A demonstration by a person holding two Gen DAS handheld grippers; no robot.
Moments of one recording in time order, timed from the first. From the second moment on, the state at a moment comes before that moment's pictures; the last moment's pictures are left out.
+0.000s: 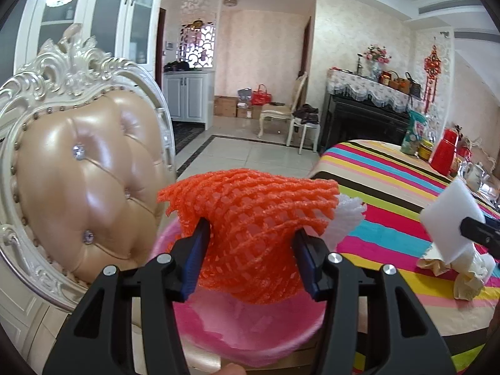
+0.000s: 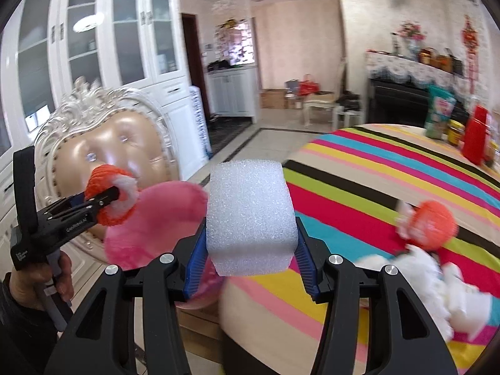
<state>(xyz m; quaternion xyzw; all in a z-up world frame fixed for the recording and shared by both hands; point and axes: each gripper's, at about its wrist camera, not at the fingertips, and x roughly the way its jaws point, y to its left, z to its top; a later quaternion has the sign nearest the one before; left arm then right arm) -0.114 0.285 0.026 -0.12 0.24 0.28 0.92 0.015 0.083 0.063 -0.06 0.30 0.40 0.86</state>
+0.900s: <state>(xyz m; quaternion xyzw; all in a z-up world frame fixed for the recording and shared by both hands) -0.140 0.330 0.025 -0.15 0.22 0.31 0.91 0.001 0.226 0.023 -0.13 0.32 0.48 0.81</state>
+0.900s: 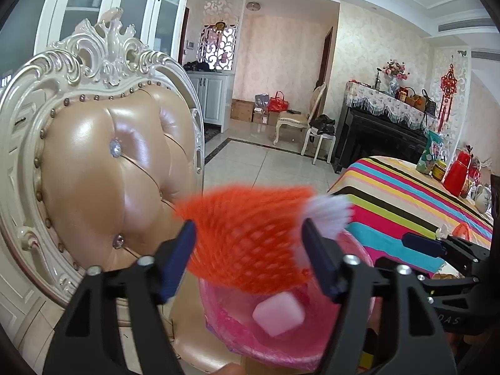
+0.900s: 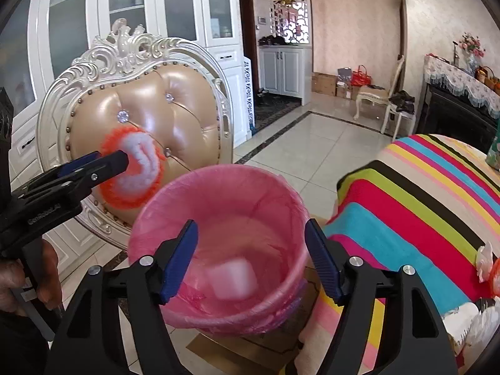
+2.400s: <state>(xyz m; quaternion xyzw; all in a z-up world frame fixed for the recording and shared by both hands) 0.024 0.091 0.006 -0.09 0.26 0.04 0.96 0.050 -0.153 0.003 0.02 0.34 0.18 0.92</state>
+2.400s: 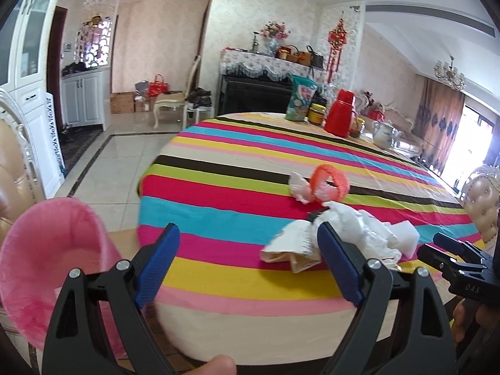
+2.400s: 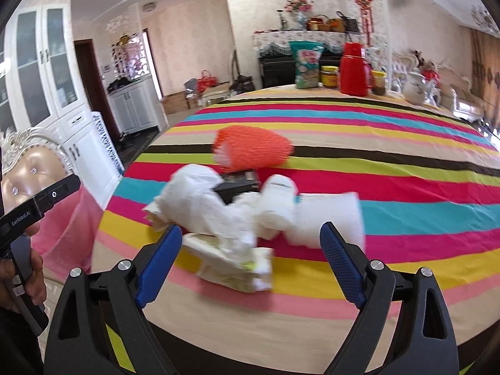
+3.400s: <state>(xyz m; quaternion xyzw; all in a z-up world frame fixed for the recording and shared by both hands) 0.117 0.013 -0.029 -0.07 0.34 -0.06 0.94 0.113 -0.209 -0.035 0.03 0.41 0.10 0.91</state>
